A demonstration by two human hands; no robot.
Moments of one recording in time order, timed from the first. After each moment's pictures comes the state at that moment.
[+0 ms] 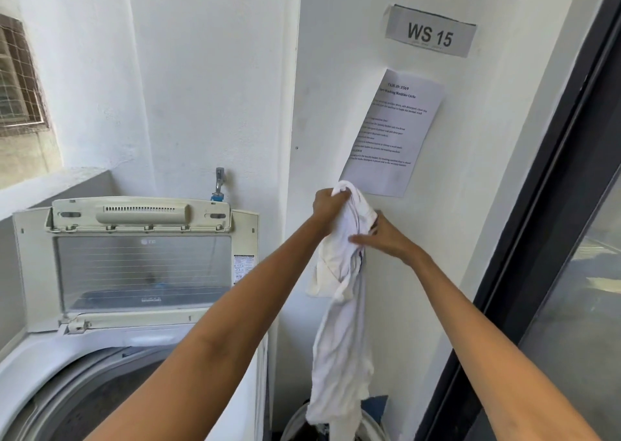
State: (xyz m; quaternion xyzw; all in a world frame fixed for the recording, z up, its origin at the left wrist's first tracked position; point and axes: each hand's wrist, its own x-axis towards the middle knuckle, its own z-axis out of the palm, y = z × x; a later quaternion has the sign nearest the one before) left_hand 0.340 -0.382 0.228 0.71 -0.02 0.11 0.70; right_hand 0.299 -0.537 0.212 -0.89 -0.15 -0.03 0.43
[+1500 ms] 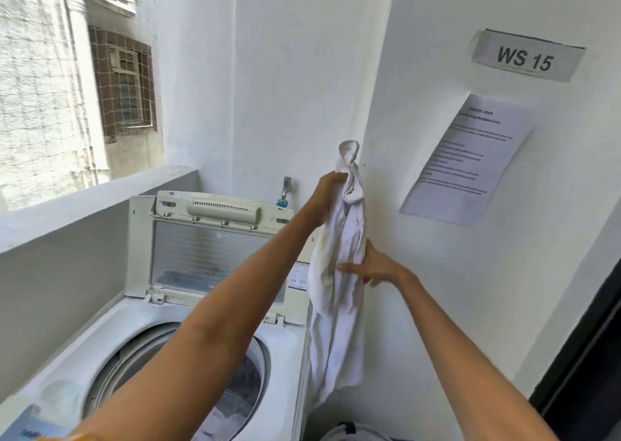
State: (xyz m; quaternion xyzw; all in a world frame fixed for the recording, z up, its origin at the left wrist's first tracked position) left_hand 0.290 -0.265 0.275 0.61 -0.10 0.13 0.77; right_hand 0.306 -0.423 0.188 -0.90 -0.22 0.09 0.35
